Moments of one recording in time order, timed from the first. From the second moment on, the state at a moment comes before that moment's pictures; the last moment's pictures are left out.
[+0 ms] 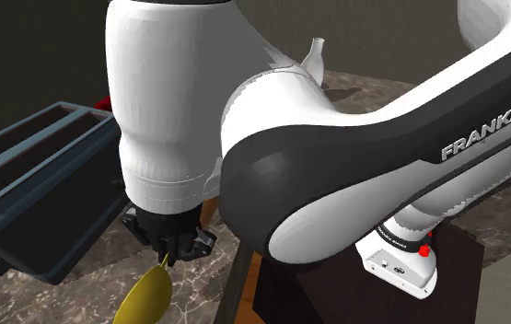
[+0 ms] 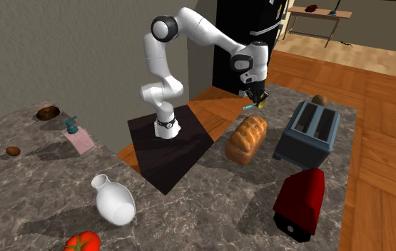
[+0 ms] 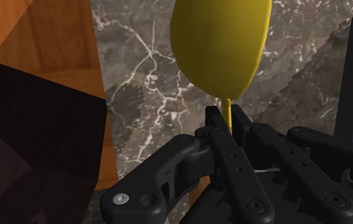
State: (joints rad) arm -0.12 -0.22 1.13 -2.21 0.24 2.29 1.98
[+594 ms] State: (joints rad) arm -0.20 -0.10 1.25 -2.28 0.10 2.43 2.08
